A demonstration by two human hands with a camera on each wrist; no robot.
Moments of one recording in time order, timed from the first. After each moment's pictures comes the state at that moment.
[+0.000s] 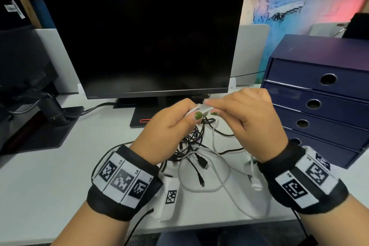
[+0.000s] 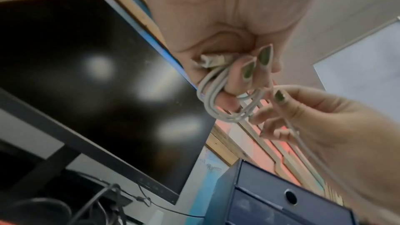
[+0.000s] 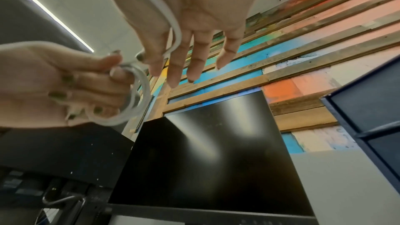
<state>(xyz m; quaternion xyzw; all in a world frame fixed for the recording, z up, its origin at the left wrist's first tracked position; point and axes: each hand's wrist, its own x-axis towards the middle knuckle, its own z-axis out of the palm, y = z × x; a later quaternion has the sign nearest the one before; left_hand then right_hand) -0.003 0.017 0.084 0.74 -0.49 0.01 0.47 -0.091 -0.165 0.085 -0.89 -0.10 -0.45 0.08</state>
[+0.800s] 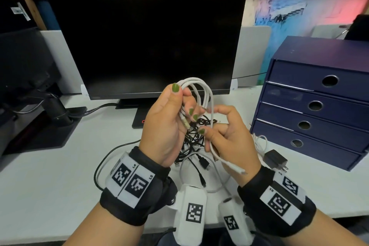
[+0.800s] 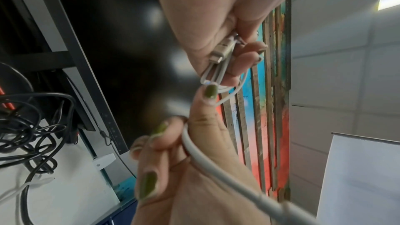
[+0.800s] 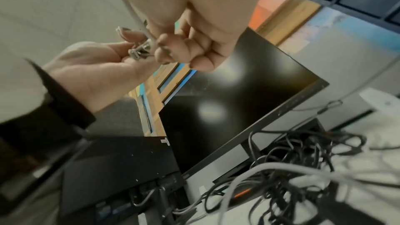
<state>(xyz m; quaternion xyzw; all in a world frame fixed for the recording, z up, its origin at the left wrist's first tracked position) -0.025 -0.001 0.095 0.40 -0.32 -0.14 0.85 -0.085 -0.119 0.050 -0.73 0.00 -0.28 0.62</state>
